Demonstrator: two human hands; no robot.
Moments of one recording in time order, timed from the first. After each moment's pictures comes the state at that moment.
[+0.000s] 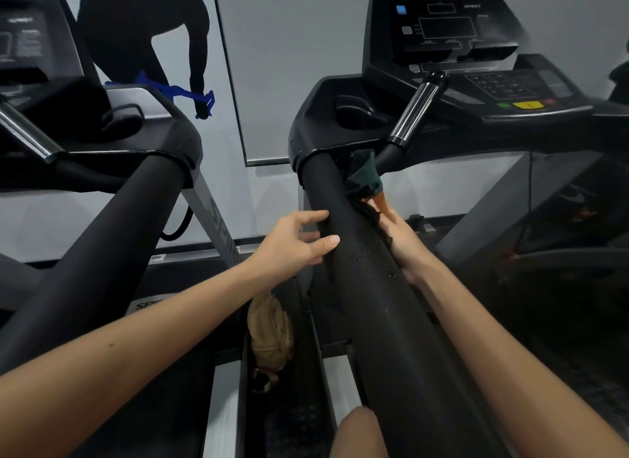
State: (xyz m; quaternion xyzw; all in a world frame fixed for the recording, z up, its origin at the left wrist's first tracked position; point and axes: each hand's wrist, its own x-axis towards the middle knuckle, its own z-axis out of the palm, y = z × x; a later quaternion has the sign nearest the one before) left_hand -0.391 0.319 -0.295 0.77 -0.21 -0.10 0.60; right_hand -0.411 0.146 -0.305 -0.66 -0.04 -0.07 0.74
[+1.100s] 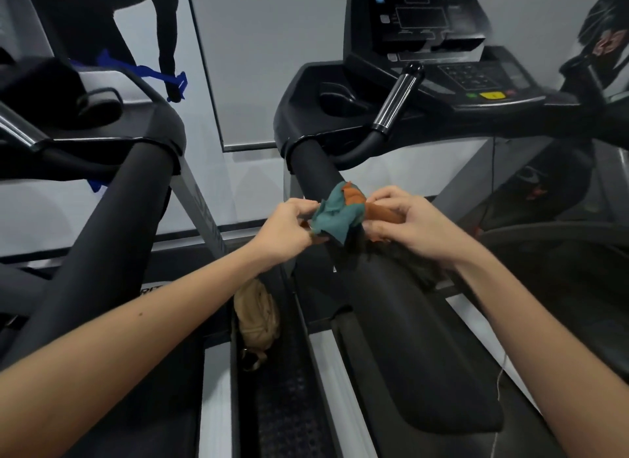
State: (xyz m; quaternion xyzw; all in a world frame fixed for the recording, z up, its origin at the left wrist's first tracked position) left_hand -0.406 0.325 -0.286 0.82 -0.30 -0.04 0.49; right_hand -0.479 0.136 -0.269 -0.88 -0.11 -0.12 0.45
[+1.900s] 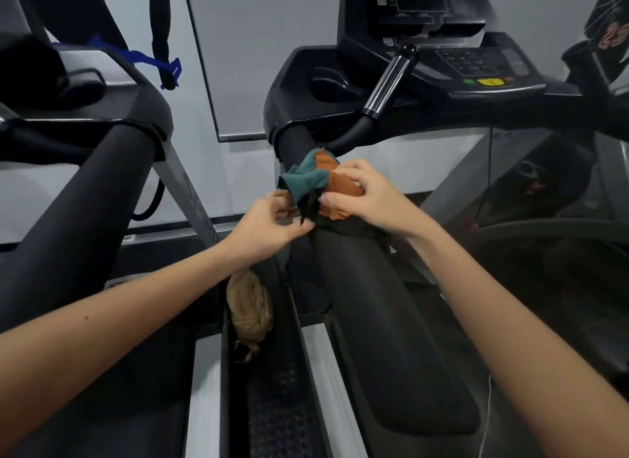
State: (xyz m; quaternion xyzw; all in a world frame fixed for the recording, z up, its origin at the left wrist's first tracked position) left_hand -0.406 0.327 -0.303 0.81 -0.27 -0.02 0.52; right_hand -0.449 0.149 -0.271 -0.88 -0.11 -0.14 0.45
